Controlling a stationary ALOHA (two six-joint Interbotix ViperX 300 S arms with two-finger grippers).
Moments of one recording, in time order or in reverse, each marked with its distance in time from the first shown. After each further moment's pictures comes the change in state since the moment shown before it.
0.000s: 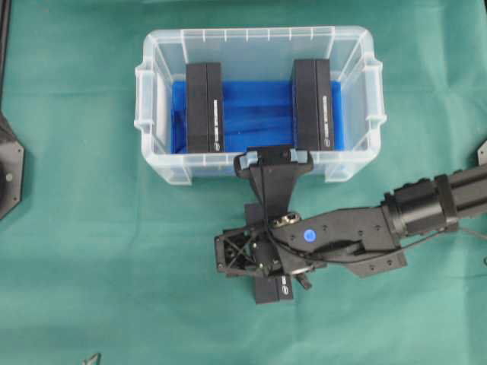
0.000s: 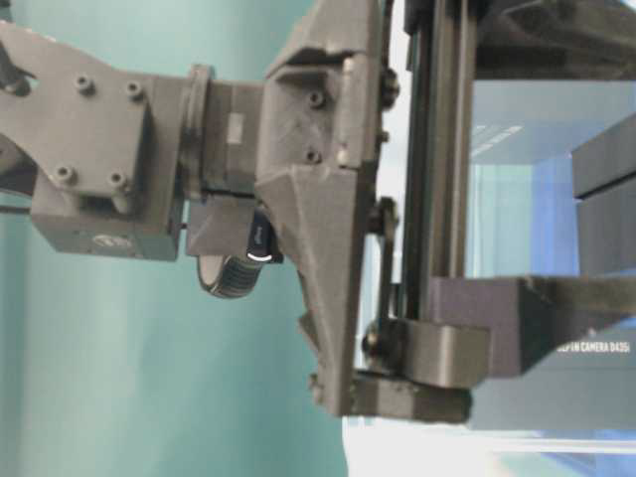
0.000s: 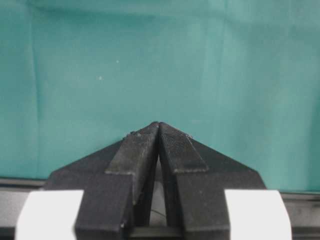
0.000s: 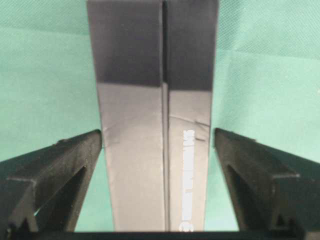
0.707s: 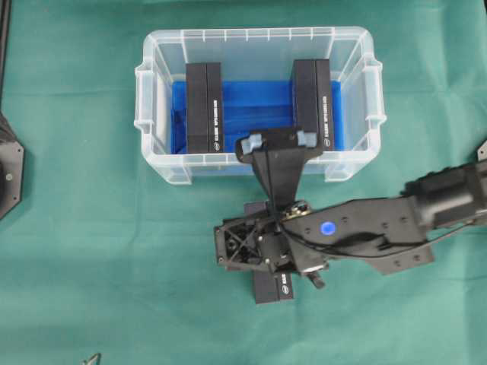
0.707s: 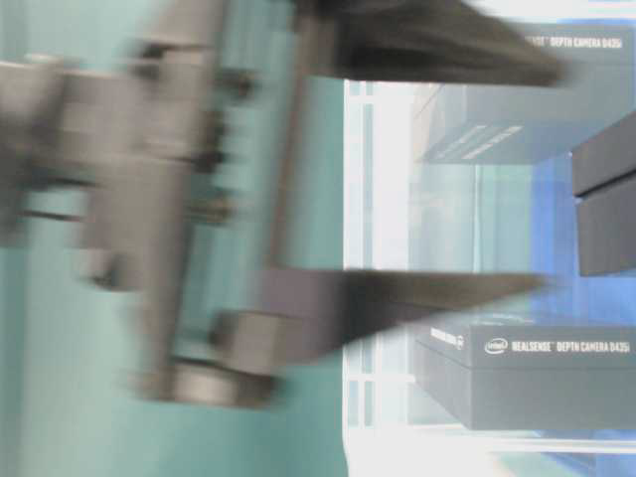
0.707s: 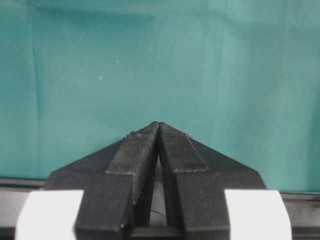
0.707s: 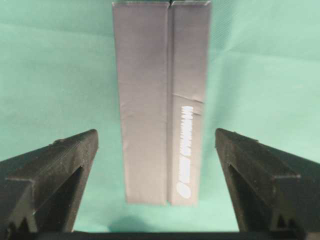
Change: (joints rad) left arm 0.000 0.002 0.000 -0.002 0.000 -0.002; right arm -0.002 -0.074 -0.121 -0.058 0.204 -0.021
